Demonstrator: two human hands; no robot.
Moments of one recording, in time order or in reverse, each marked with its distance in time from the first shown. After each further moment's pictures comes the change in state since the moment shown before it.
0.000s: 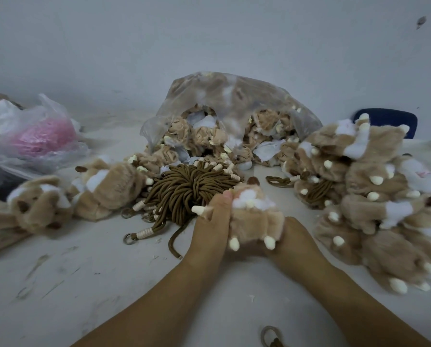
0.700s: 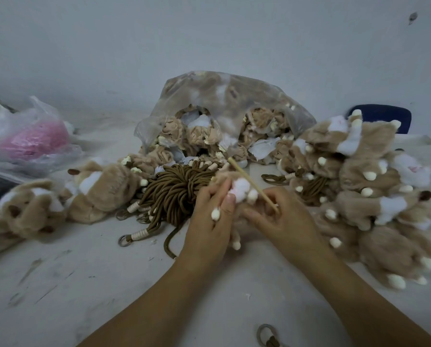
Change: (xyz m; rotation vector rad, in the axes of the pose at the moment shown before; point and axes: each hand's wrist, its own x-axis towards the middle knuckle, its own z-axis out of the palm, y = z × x) left_hand 0.003 -0.003 -0.008 0.411 -0.057 0.368; right_hand 0.006 0.000 -0.013 0.322 0.358 -0.132
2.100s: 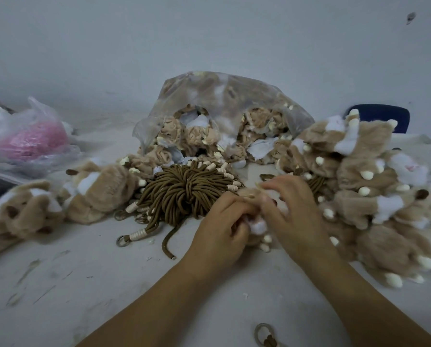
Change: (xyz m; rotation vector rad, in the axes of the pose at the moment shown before) left_hand -0.002 0.009 0.009 0.238 -0.109 0.374; right_hand 0.000 0.004 -0.005 -0.101 0.194 -0.201
